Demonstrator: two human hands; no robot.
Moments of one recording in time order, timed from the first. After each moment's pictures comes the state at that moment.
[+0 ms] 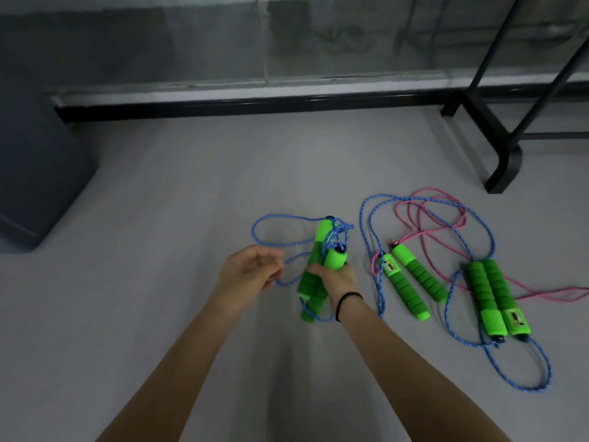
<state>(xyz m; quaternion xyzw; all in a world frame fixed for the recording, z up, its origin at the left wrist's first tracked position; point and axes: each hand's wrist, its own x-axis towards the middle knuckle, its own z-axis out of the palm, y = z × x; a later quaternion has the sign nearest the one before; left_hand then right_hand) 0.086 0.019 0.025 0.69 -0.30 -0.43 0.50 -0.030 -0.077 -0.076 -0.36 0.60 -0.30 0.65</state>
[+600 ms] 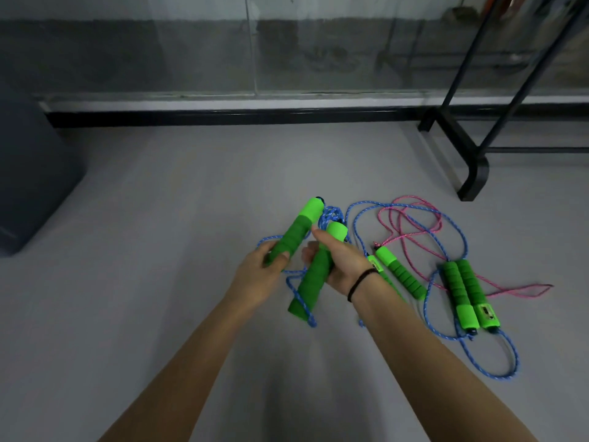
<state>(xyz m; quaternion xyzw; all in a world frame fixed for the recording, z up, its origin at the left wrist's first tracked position) 0.069 0.011 0.020 0.70 -0.40 -0.38 0.45 -0.051 -0.072 0.013 -0.29 0.47 -0.29 0.78</state>
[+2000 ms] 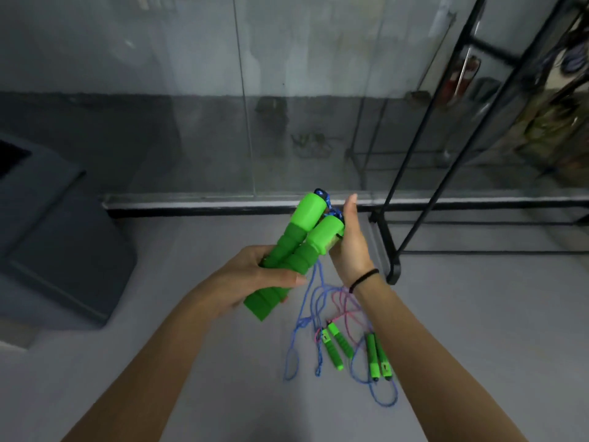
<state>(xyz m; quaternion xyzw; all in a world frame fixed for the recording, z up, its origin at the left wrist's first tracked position) 0.051 0.027 0.614 0.54 -0.45 -0.58 0.41 -0.081 -0.086 0.581 -0.44 0.32 -0.44 0.71</state>
